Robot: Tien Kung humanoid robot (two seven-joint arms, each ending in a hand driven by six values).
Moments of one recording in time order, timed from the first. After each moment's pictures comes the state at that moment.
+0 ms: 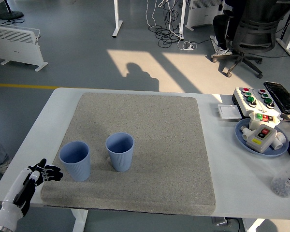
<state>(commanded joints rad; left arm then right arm) 0.24 0.28 -1.39 -1.63 1.24 0.00 -0.21 0.10 -0.17 0.52 0.18 -0.31 -0.32 -0.14</state>
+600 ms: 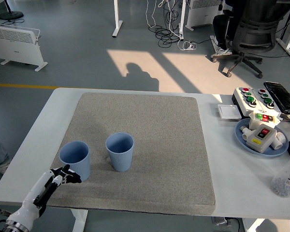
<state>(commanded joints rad) 0.17 0.30 -1.31 -1.56 1.29 -0.01 -0.18 0.10 -0.17 0.52 0.18 -0.30 -0.32 -0.14</state>
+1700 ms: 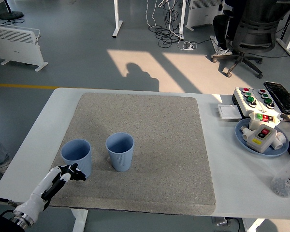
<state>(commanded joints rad) 0.04 0.36 -1.20 -1.44 1.28 0.01 -0.20 0.09 -0.17 0.51 0.18 -0.30 -0.32 -0.14</state>
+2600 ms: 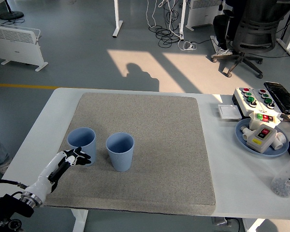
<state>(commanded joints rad) -0.17 0.37 -1.09 -1.27 1.12 0.02 -0.24 0.10 -0.17 0.52 0.18 -0.32 -0.32 -0.14</state>
